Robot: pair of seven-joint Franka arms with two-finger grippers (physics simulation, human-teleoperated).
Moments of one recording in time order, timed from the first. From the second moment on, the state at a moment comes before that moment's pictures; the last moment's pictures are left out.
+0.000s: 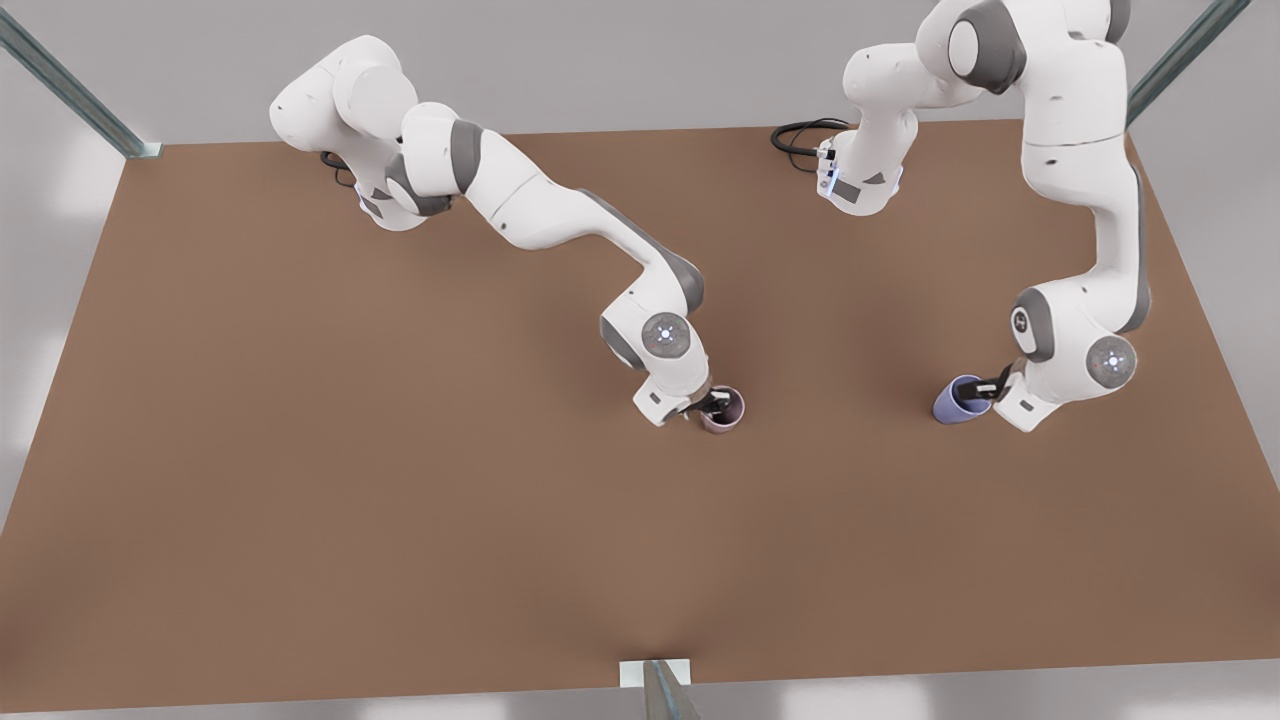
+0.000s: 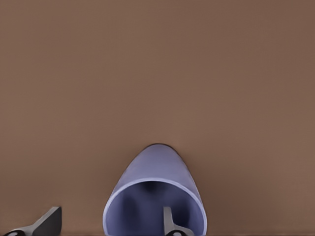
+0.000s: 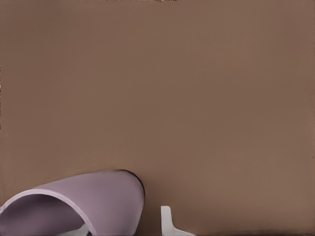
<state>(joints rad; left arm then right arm) 0.00 0.39 0.21 -2.03 -0.01 2.21 0.15 0.86 1.10 -0.05 -0.90 0.19 2.19 0.88</state>
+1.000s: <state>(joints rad) -0.11 0.30 0.02 -1.81 -0.10 1.99 0.10 0.01 0.16 -0.09 -1.34 -0.02 1.55 0.44</state>
